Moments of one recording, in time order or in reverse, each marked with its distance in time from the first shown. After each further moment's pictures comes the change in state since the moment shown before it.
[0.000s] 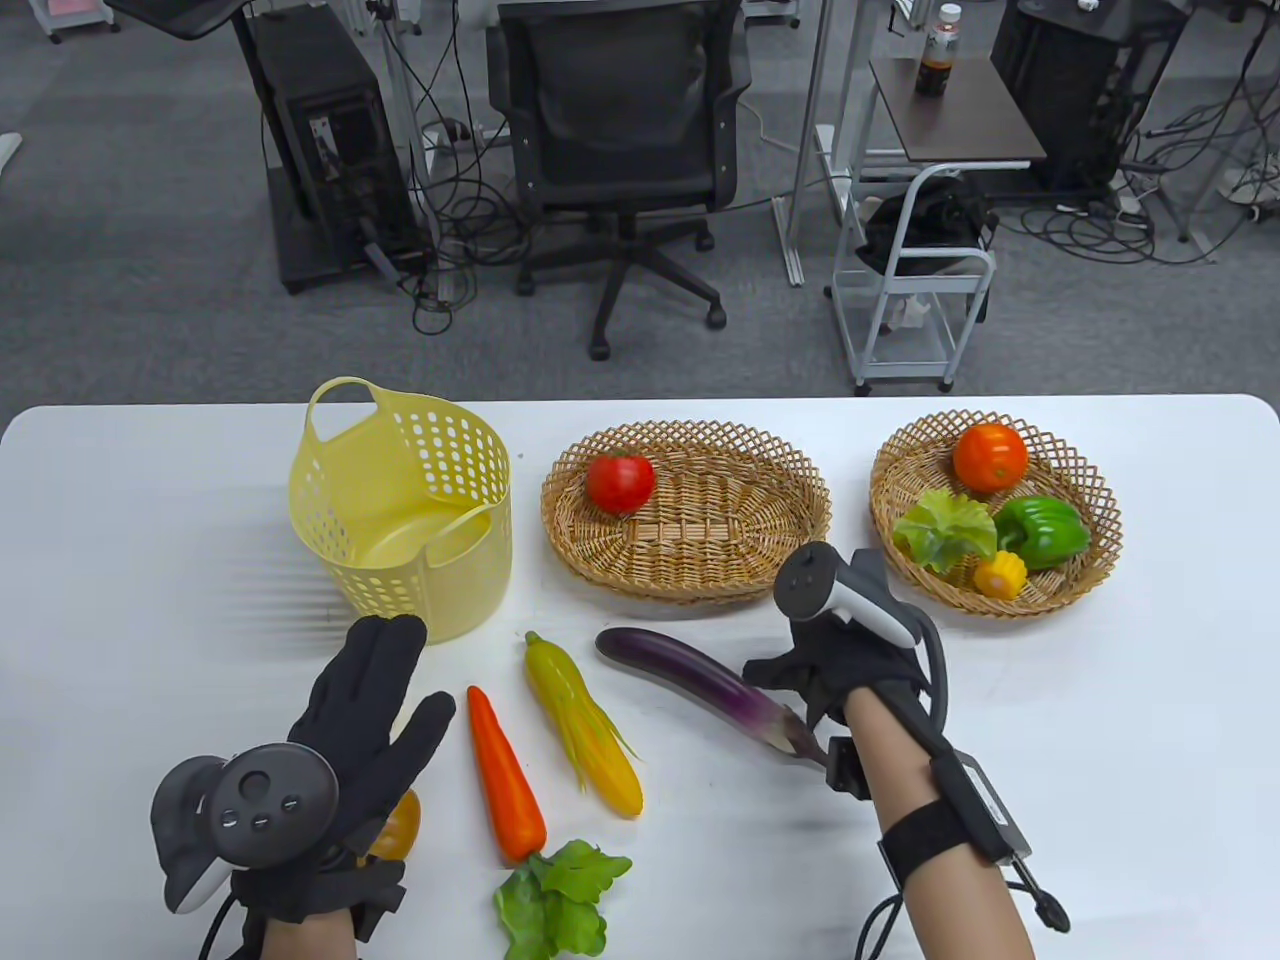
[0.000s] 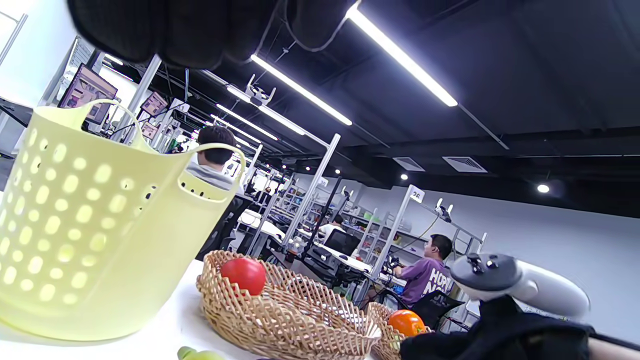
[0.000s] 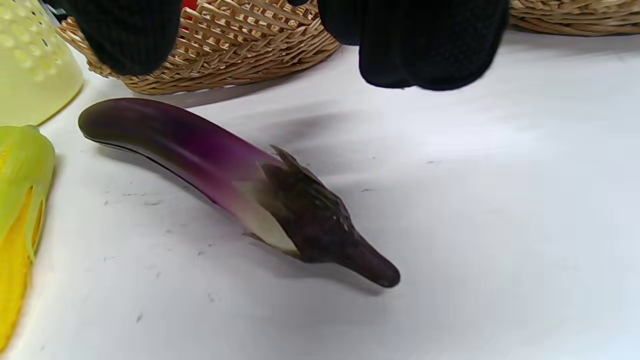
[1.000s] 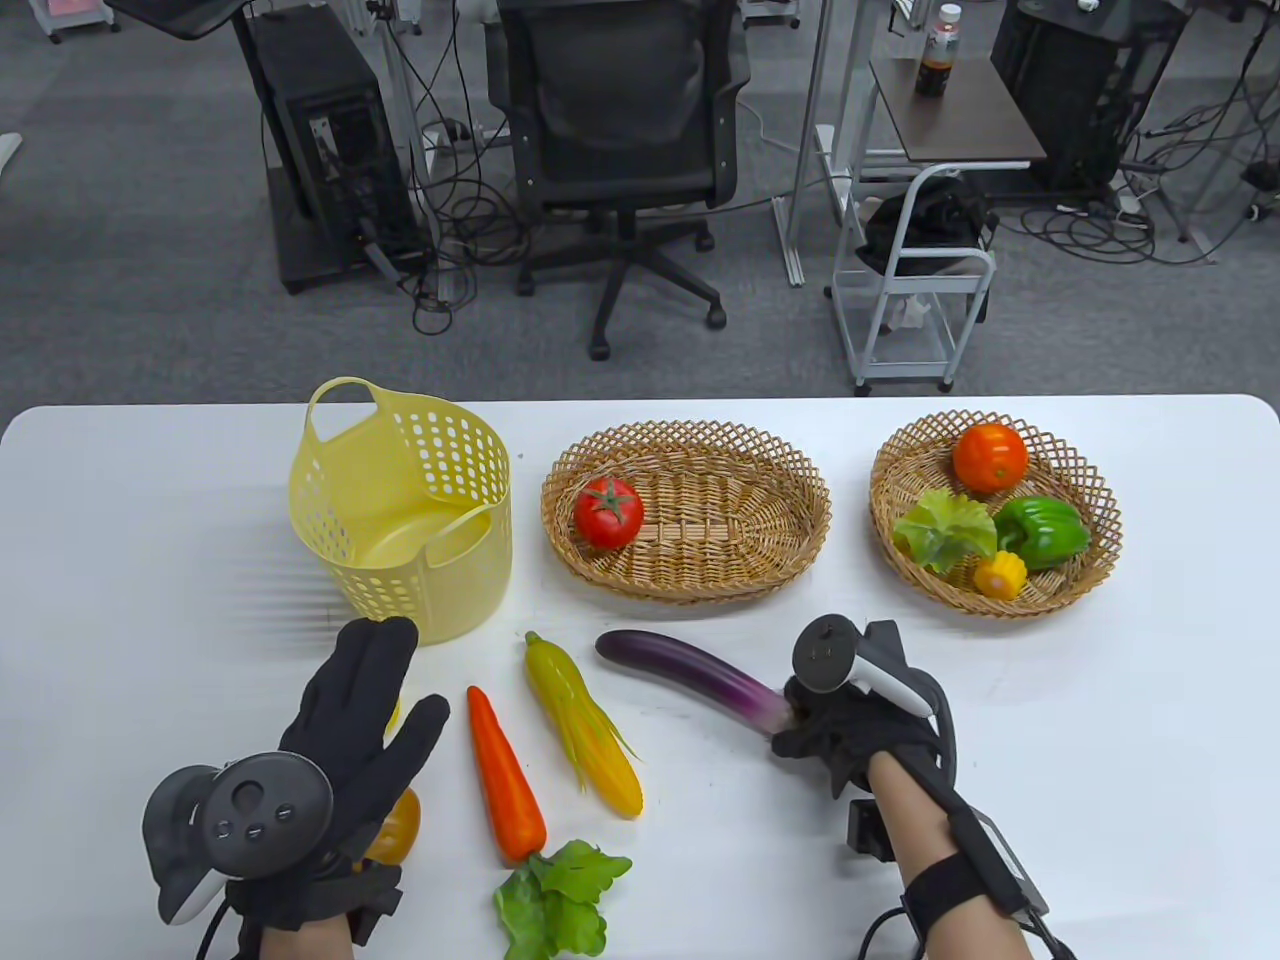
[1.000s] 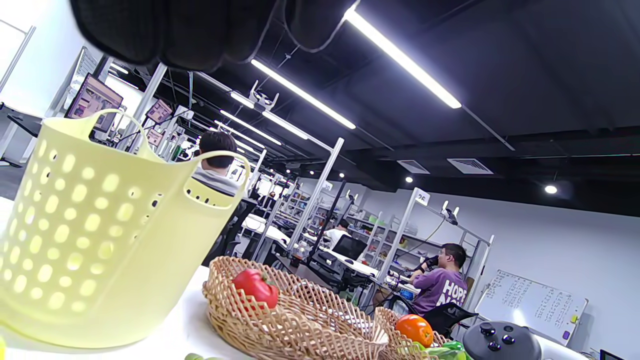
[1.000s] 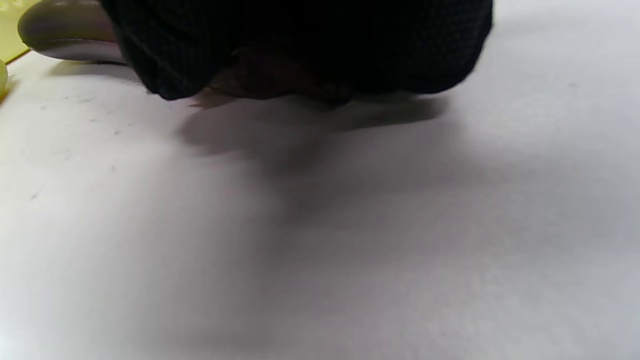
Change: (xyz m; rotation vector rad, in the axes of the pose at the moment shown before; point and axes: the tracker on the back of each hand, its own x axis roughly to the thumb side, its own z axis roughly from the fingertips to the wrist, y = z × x) left_hand 0.002 0.002 0.002 0.012 0.014 -0.018; right_hand -0.033 0.055 -0.012 0.061 -0.032 -0.015
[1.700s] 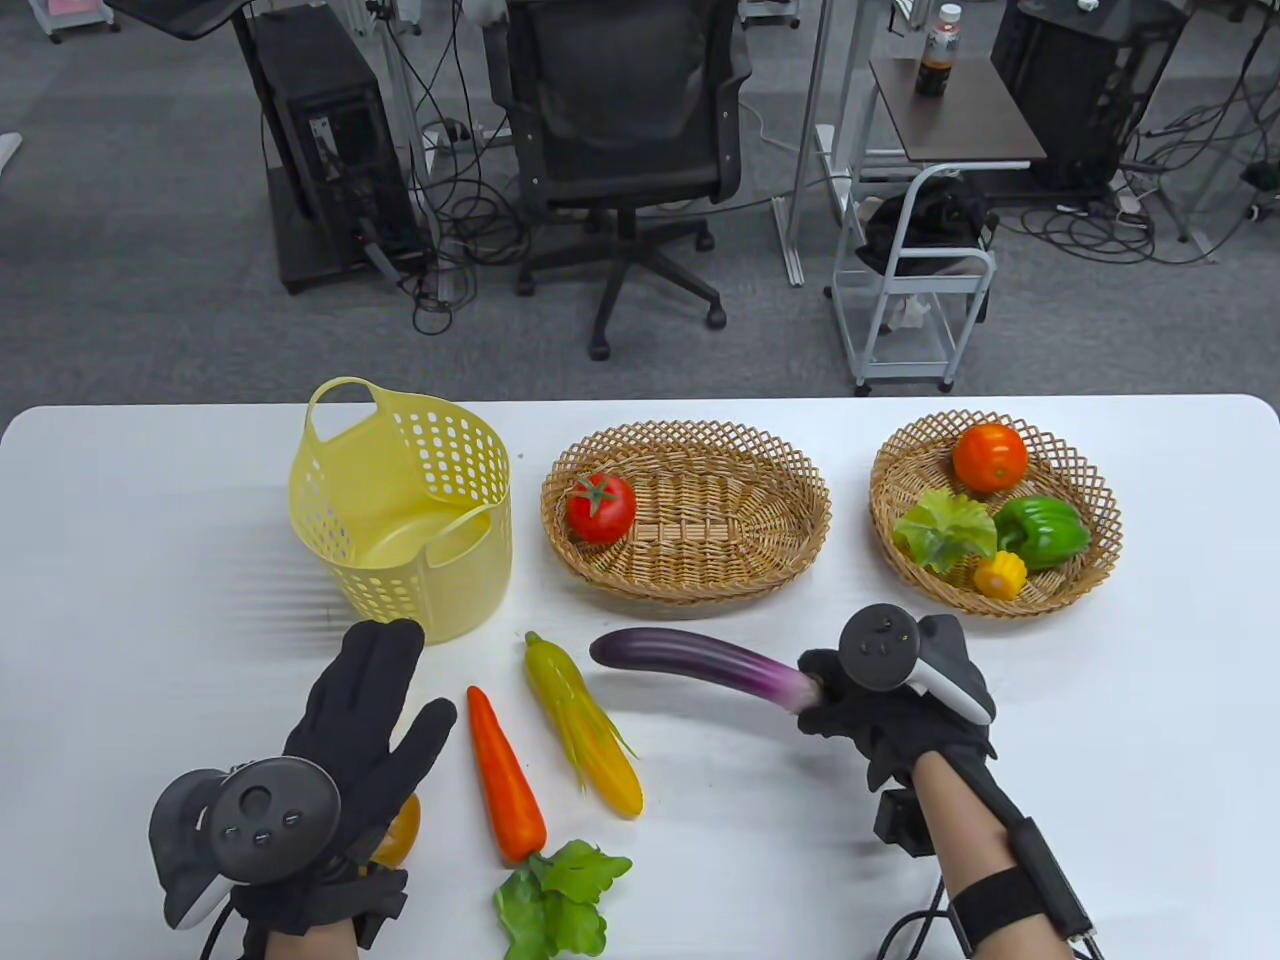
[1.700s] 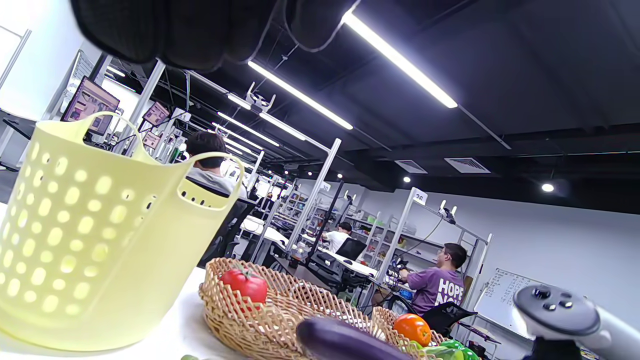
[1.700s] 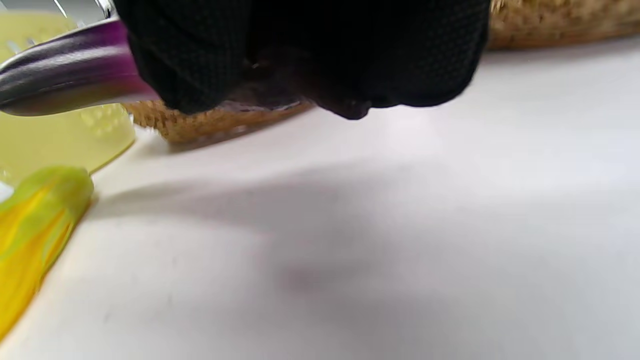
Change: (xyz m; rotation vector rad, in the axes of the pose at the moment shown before) left_hand 0.005 -0.001 0.002 0.007 -0.010 -0.010; right_hand -0.005 -0.047 0.043 -0.279 -0.128 -0.047
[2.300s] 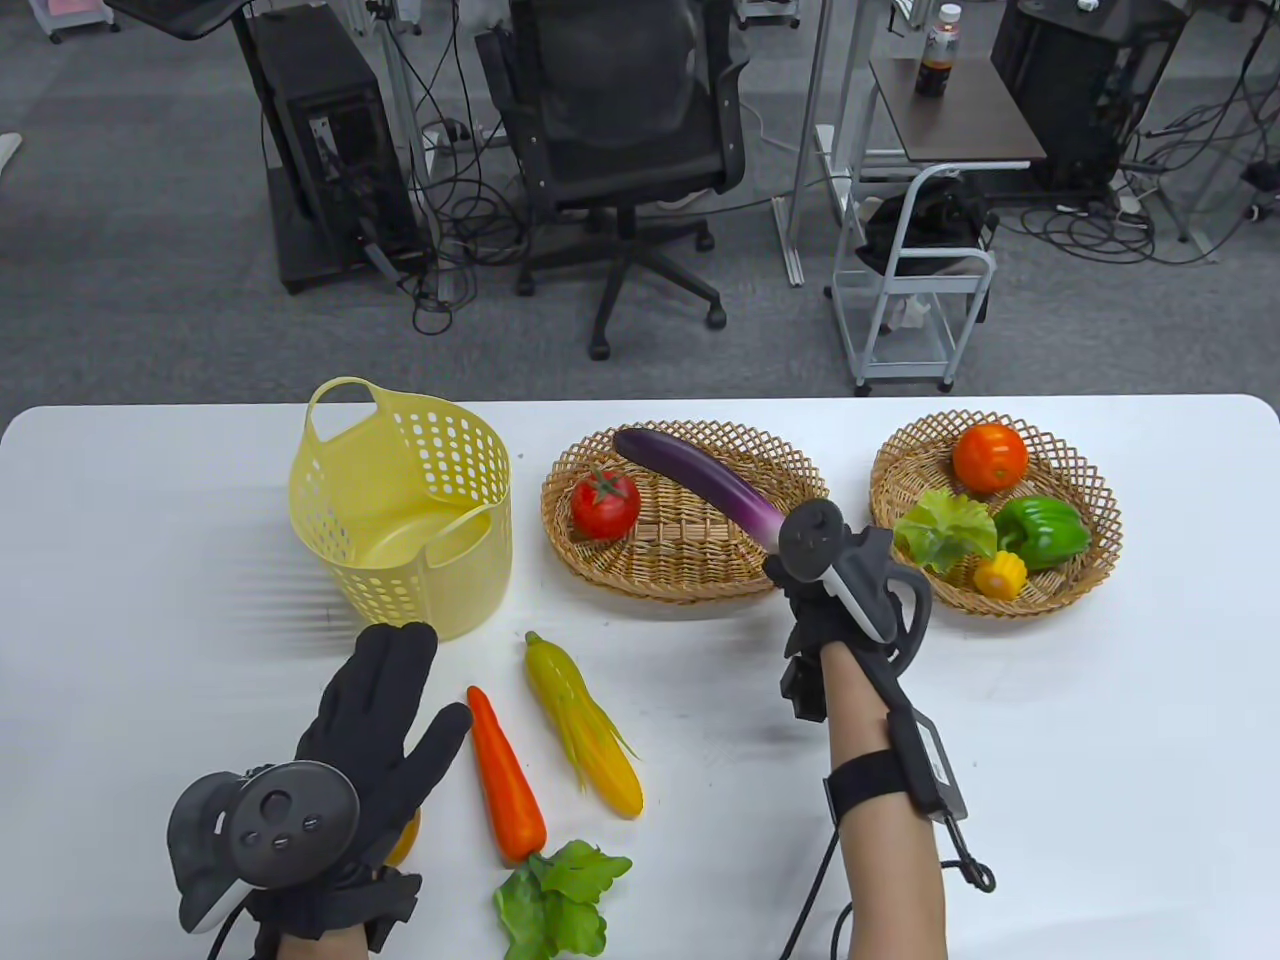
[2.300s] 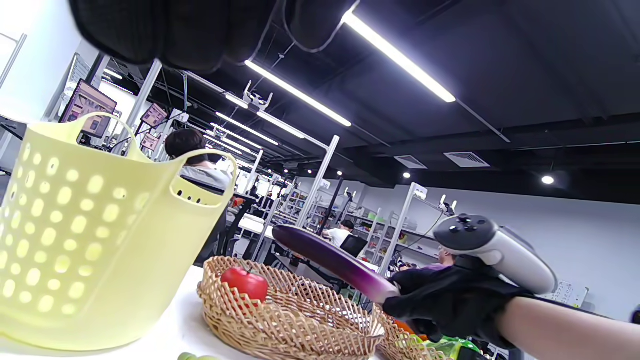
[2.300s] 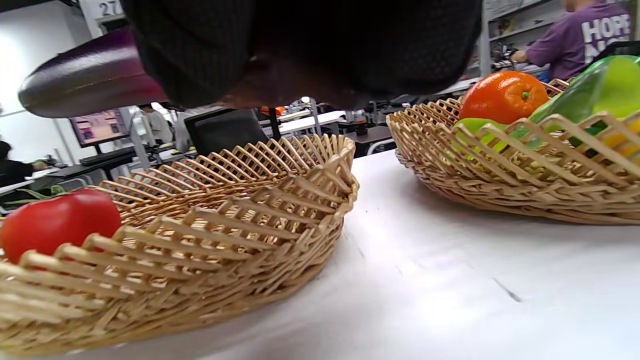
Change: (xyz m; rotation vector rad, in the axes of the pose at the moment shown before) left_hand 0.007 -0.003 0.000 -0.006 -0.005 -0.021; right_hand 0.052 -0.032 -0.082 -0.397 0.315 0.076
